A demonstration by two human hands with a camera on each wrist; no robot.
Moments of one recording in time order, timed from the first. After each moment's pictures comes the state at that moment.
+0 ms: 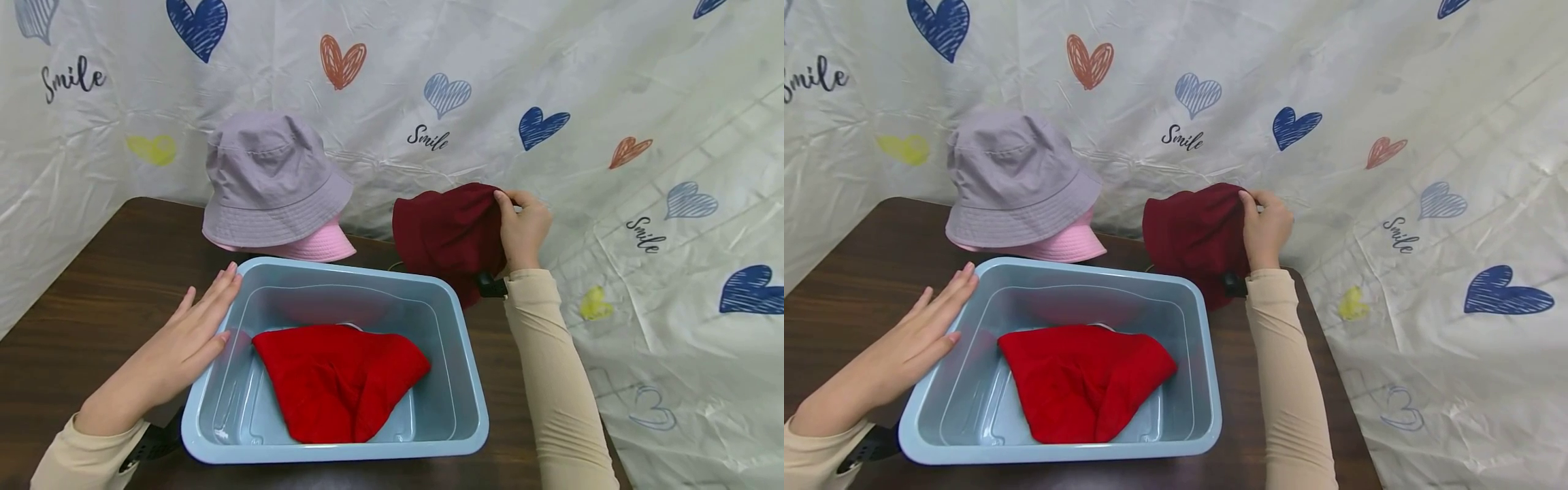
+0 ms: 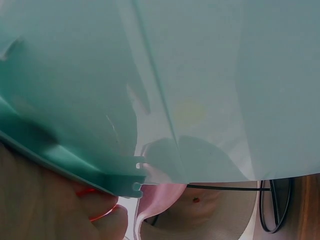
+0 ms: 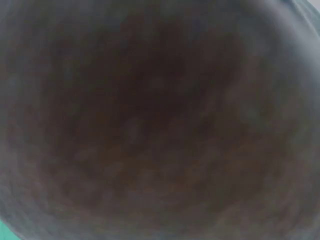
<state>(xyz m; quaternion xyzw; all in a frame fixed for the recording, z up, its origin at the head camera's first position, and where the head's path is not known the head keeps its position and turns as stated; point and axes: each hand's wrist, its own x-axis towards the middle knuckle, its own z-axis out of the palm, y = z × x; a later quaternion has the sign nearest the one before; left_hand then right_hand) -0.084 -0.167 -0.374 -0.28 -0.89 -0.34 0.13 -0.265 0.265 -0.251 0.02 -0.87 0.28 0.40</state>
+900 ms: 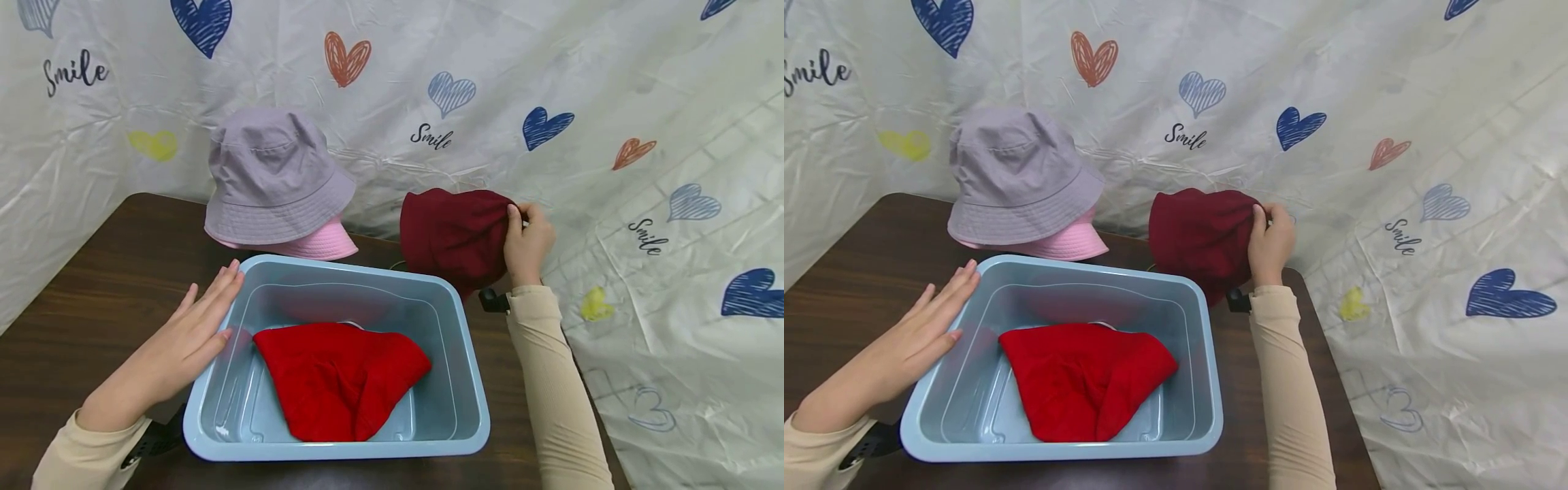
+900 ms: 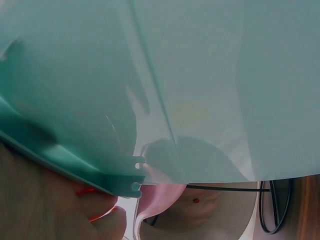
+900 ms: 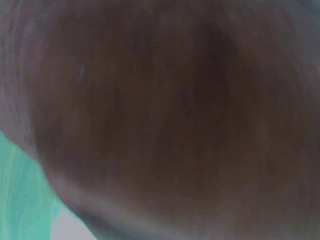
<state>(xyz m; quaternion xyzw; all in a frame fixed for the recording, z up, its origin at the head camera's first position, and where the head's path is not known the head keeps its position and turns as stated) -0.085 -0.168 -0.376 -0.28 -0.88 -0.35 0.13 -0.256 0.277 -0.272 0.01 -0.86 0.32 0.39</state>
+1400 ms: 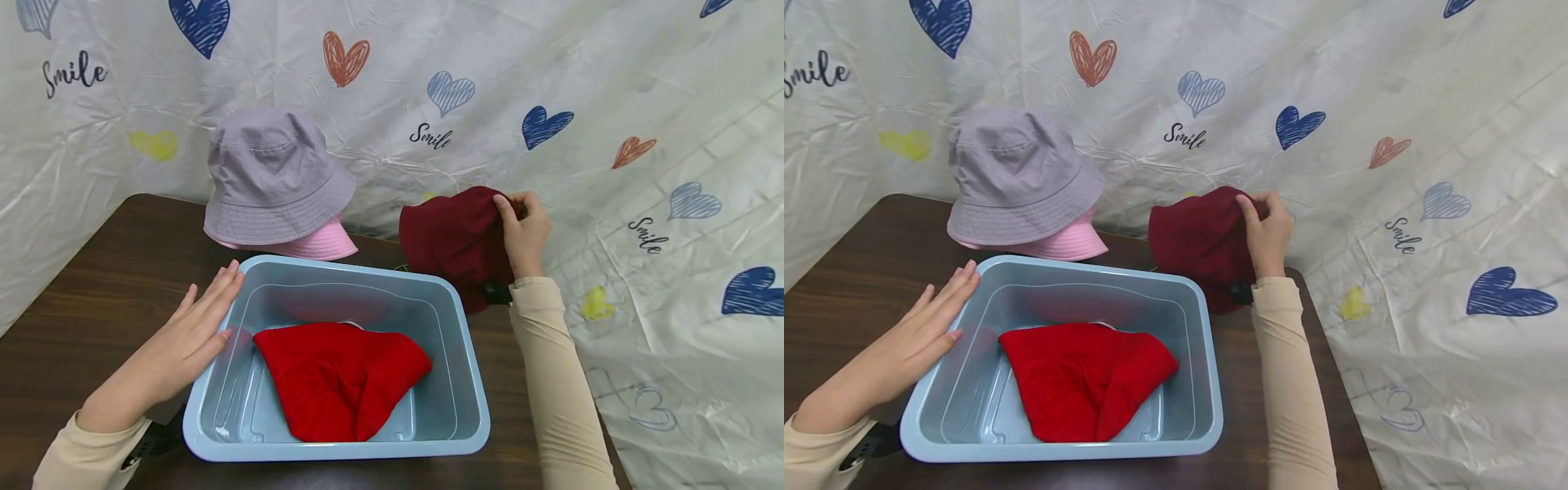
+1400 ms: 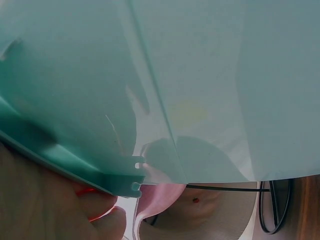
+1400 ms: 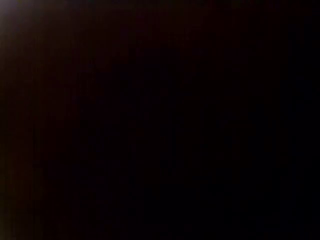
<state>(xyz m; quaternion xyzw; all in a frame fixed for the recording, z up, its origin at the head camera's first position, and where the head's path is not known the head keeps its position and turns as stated) -0.086 -0.169 -0.378 -0.29 -0.88 -0.35 0.14 -0.263 0.274 -0.266 0.07 -0.85 0.37 0.38</state>
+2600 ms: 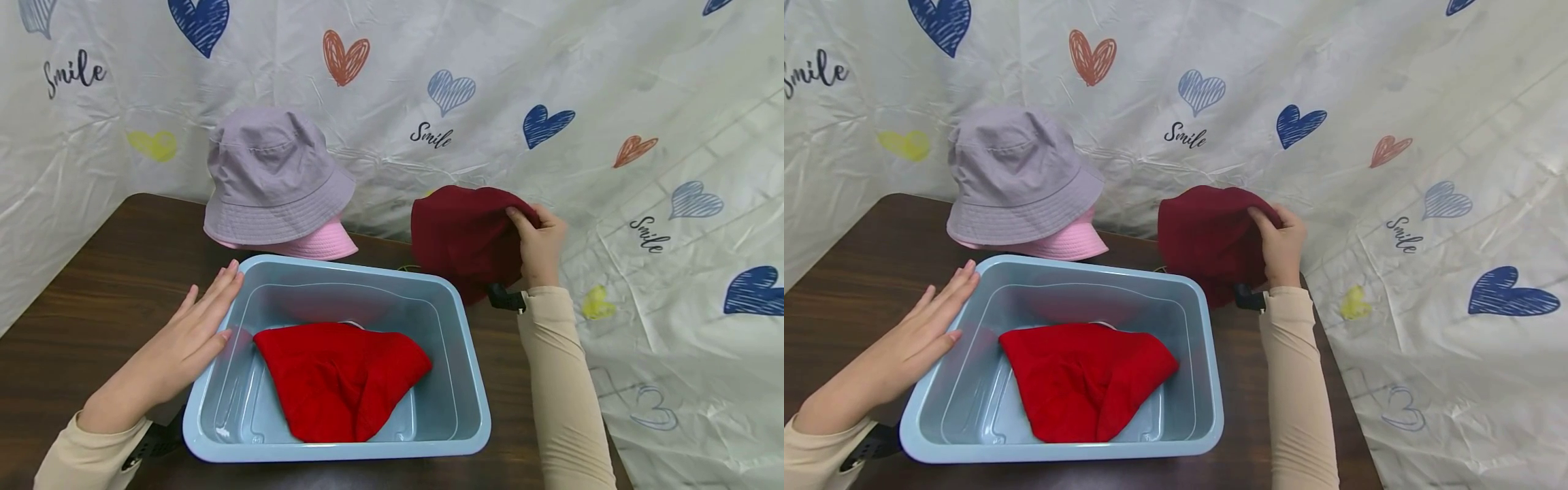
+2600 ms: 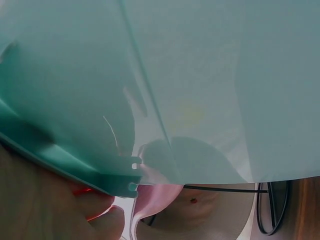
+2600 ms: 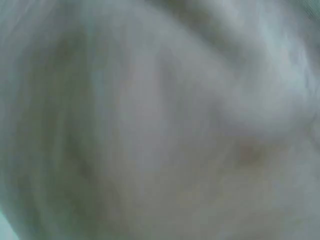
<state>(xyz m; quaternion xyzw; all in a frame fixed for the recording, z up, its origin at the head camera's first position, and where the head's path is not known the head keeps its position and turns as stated) -0.084 -0.167 -0.376 -0.28 -0.88 -0.36 0.13 -0.253 0.290 -0.265 0.12 -0.72 0.61 0.31</state>
